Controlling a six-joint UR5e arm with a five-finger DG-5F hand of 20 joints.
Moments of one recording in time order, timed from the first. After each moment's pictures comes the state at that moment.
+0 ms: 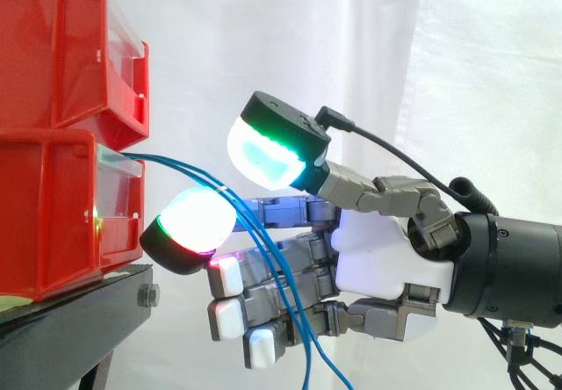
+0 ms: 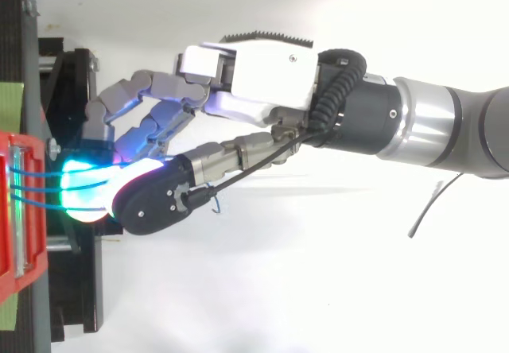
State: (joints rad) arm 0.10 -2.41 -1.18 -2.51 -1.37 -0.10
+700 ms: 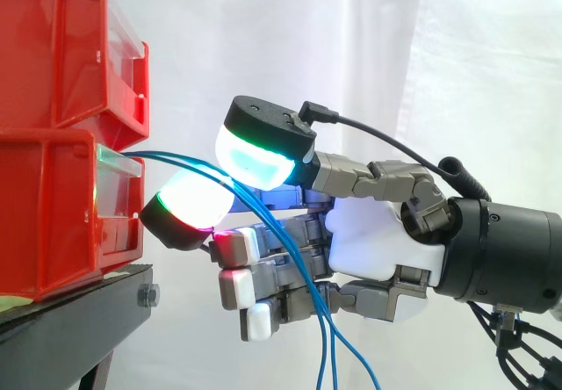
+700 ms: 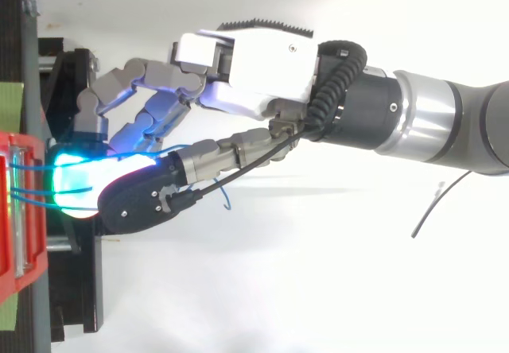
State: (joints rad) arm 0.10 -2.41 -1.16 -2.51 -1.37 -0.10
